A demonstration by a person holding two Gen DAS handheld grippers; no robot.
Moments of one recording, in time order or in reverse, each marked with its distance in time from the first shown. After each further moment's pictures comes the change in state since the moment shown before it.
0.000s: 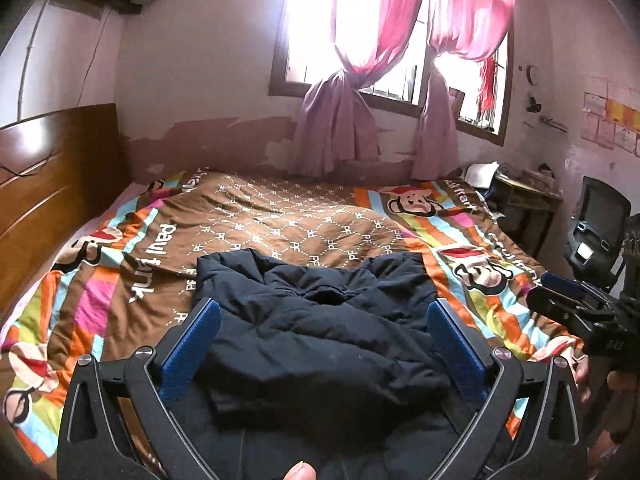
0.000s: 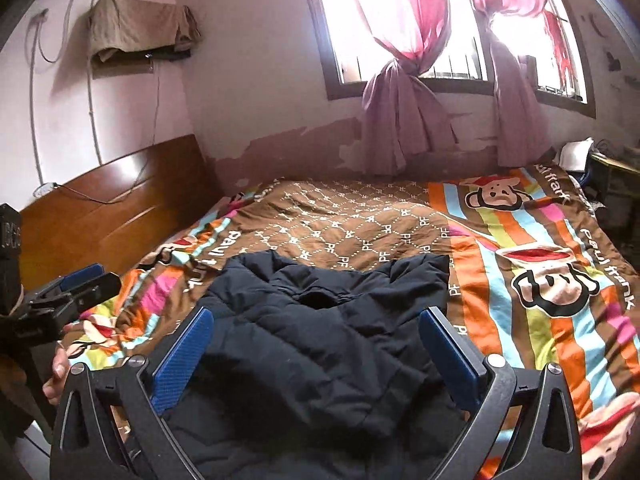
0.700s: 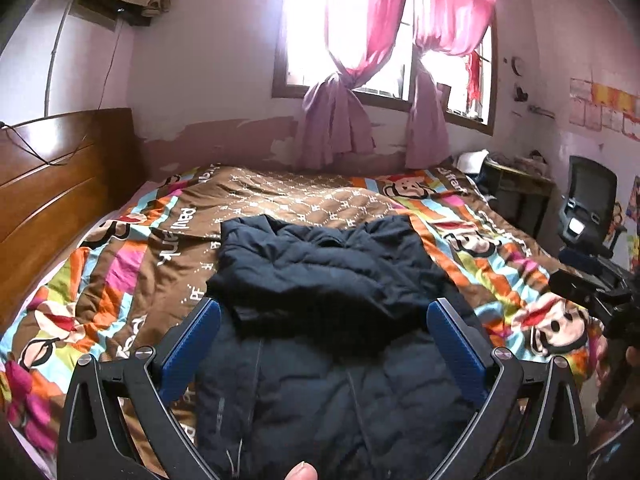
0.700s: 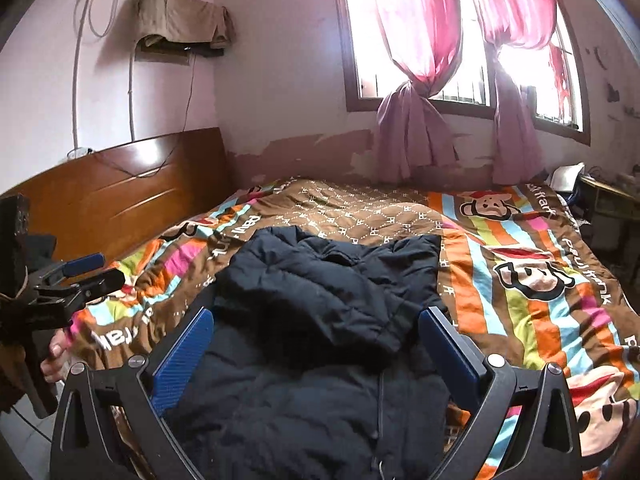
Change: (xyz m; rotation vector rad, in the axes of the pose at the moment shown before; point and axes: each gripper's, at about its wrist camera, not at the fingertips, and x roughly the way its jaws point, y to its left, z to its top) left arm -0.110 -0.014 -0.110 0.061 -0.014 0.012; right arm -0.100 0.052 -0.100 -0.110 -0.038 -0.024
